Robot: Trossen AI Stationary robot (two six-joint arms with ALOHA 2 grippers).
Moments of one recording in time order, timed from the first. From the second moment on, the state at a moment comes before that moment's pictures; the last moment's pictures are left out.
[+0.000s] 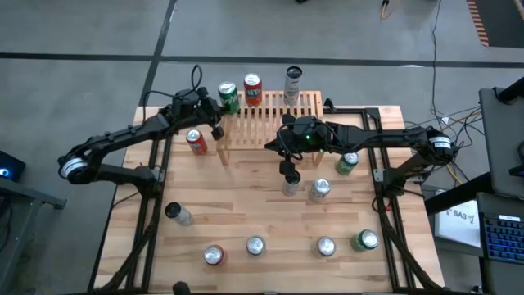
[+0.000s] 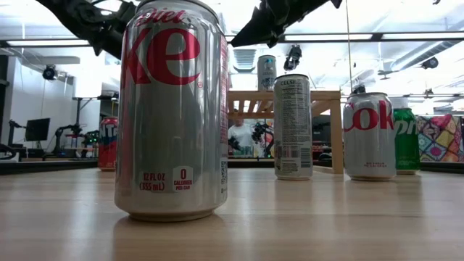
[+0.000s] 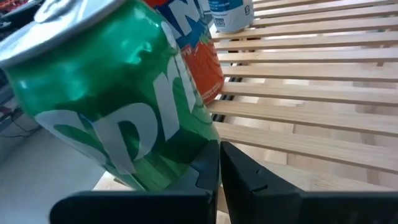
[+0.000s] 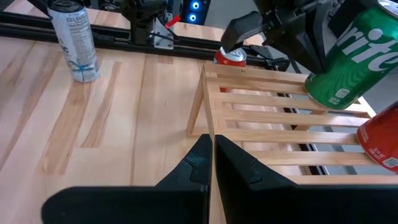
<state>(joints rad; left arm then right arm) 0.70 1.19 0.77 0.03 0.09 0.40 -0.15 1.51 1.25 -0.19 0.00 -0.21</state>
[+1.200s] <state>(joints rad) 0.71 1.17 0.77 0.07 0.17 0.43 -0.15 1.51 1.25 -0.19 0.00 -0.22</state>
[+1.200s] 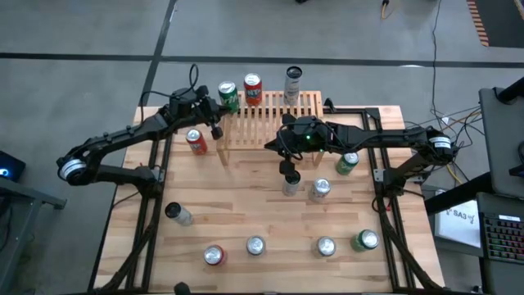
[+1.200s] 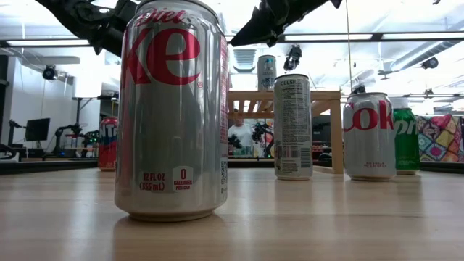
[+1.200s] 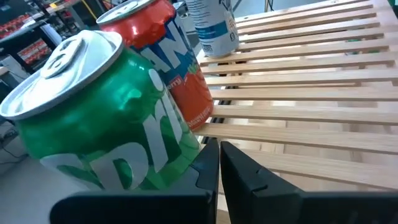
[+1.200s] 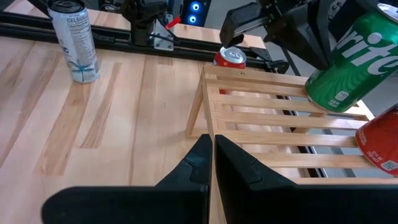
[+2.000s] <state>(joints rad) 0.74 1.17 0.77 0.09 0.14 0.45 -0.15 1.51 1.25 -0.19 0.00 -0.22</state>
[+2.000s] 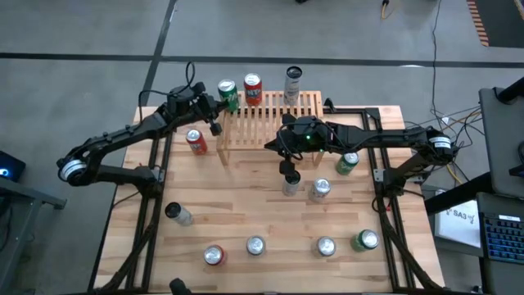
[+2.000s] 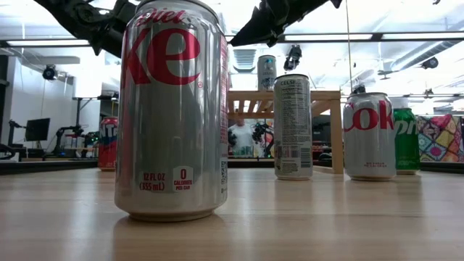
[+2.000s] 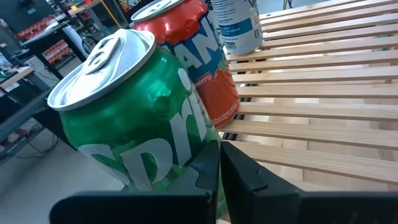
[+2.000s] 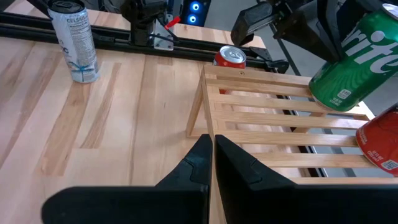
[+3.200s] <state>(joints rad) 0.74 1.18 0.77 0.10 0.16 0.41 -0.15 1.51 1.24 -0.19 0.00 -0.22</state>
